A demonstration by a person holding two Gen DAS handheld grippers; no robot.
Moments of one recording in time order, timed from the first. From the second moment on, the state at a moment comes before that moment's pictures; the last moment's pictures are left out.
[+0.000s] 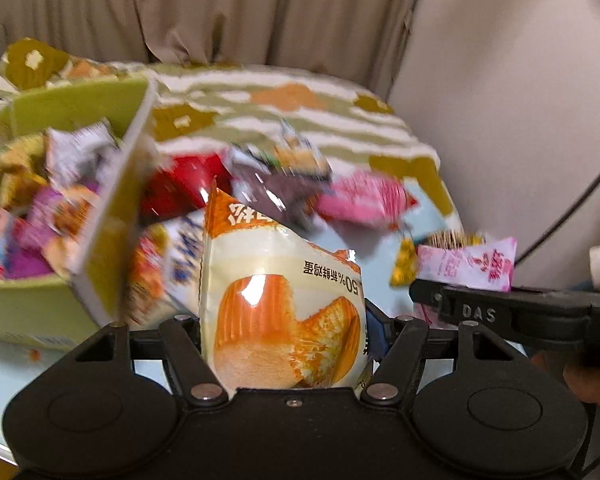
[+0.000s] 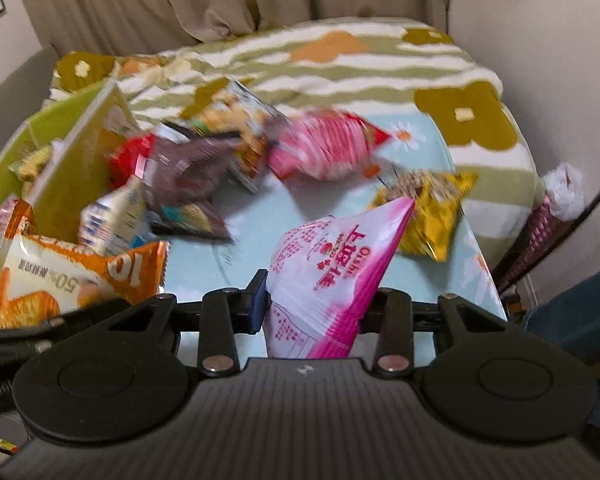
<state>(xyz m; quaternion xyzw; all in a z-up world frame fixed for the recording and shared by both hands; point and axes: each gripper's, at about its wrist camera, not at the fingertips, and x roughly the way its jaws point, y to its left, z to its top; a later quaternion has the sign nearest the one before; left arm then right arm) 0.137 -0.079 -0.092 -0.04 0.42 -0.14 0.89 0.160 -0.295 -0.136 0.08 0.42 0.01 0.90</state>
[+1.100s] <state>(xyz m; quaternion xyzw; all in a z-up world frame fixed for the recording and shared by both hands) 0.288 0.173 -0.050 -0.09 0.40 -0.10 0.91 0.285 -0.049 -0.042 0.09 0.36 0.09 0.93</state>
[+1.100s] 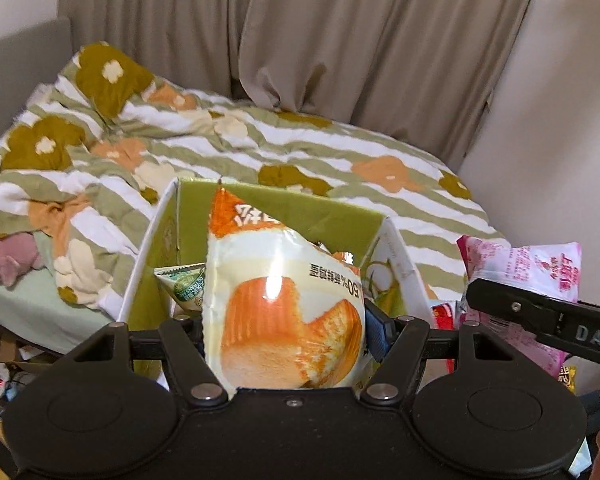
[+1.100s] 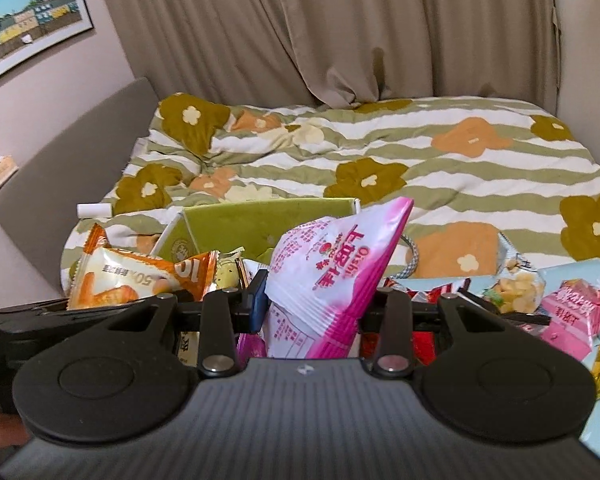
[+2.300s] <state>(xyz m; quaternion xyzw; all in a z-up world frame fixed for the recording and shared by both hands) 0.282 0.185 -0.063 -0.04 0.43 0.01 0.90 0.353 -0.021 -0.095 0.05 0.43 0.15 0.89</state>
